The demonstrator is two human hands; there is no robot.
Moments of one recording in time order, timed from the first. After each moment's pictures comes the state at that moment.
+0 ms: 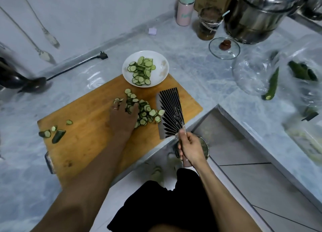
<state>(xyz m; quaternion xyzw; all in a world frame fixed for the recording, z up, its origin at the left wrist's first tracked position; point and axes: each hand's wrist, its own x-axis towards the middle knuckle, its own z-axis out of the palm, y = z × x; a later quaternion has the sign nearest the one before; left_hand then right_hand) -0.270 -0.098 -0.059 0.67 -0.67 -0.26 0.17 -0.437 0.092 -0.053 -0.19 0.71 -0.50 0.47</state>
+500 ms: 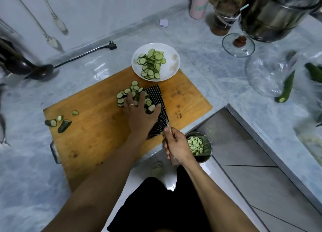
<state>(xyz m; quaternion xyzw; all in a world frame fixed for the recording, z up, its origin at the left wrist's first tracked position) -0.293 -0.072 -0.070 0.64 -0.71 -0.22 0.18 -0.387 0.061 -0.052 -0.26 0.68 -0.43 0.53</state>
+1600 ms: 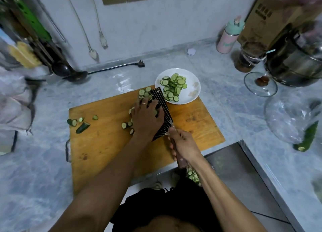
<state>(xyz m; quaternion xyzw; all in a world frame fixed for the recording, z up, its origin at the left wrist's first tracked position) -0.286 -0.108 -0.016 0.65 -0.72 -0.11 0.22 -0.409 -0.002 0.009 -0.33 0.61 -0.39 0.60</state>
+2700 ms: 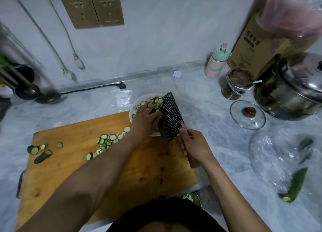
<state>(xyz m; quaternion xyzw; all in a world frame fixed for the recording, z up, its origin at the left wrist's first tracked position) -0.391 -0.229 -0.042 0.50 -0.84 -0.10 0.20 -0.577 -0.109 0.029 -0.43 0.71 -0.30 0.46</state>
